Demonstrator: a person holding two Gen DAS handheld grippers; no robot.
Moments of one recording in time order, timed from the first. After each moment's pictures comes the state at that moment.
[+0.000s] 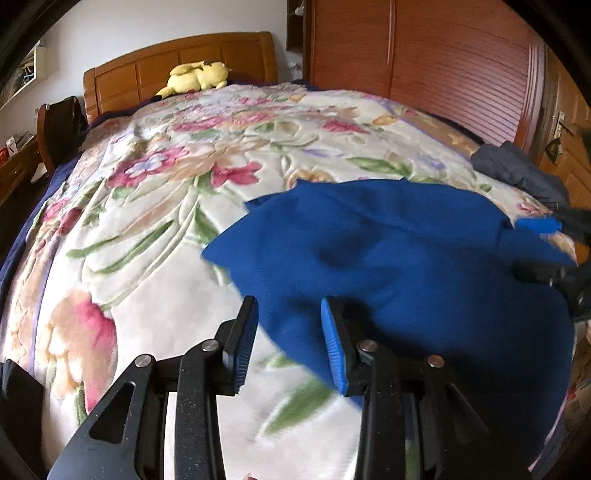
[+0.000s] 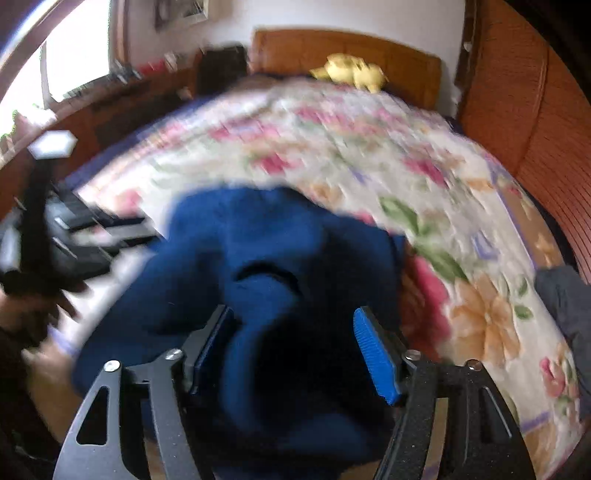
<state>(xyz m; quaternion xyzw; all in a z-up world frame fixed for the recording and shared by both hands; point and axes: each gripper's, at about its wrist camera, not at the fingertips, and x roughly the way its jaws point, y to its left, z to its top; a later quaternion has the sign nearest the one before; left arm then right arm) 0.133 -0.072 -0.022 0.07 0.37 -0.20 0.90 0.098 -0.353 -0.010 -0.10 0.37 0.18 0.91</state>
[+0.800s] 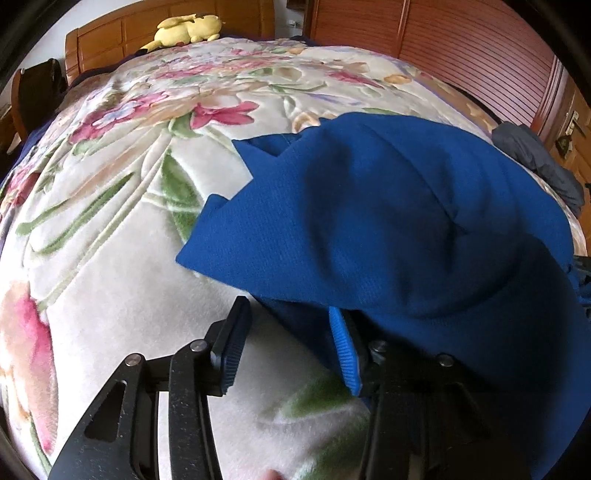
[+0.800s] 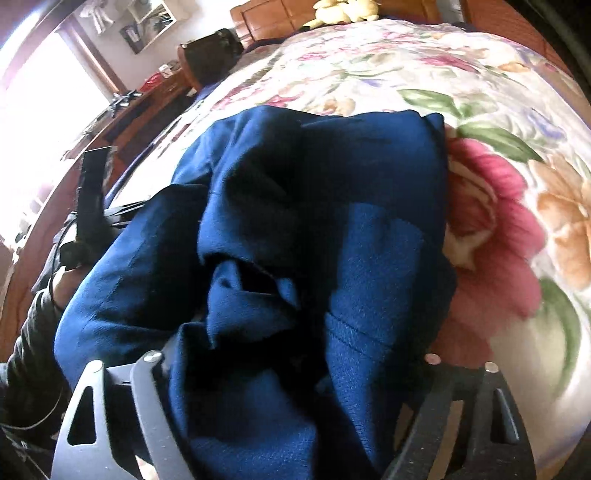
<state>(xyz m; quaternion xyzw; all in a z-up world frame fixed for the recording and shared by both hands) 0.196 -0.086 -0.081 0.06 0.45 -0.21 0.86 0.154 -0.408 -0.082 0.06 0.43 0.30 0.85</state>
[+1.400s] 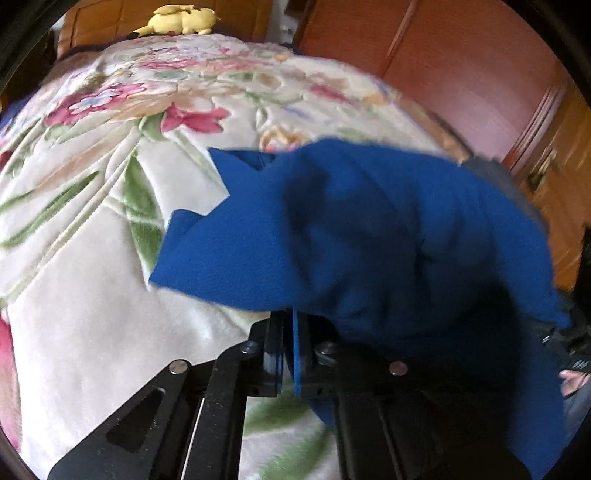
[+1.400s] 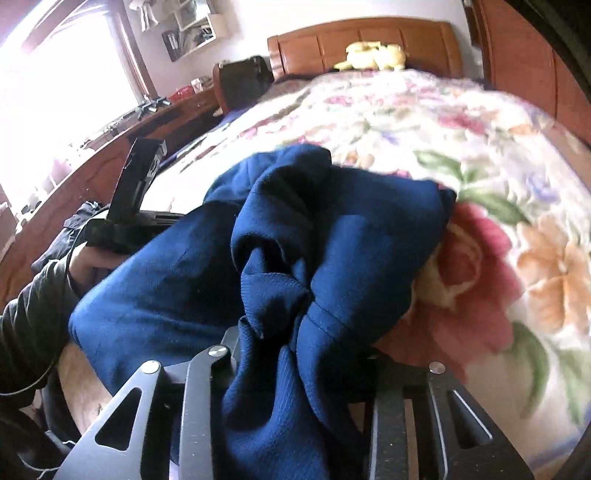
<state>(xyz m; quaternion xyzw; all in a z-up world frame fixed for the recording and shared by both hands) 0.202 -0.087 -0.062 -0.05 0.45 -0.28 0.85 0.115 -0.410 -0.060 0.02 0.33 0.31 0.89</state>
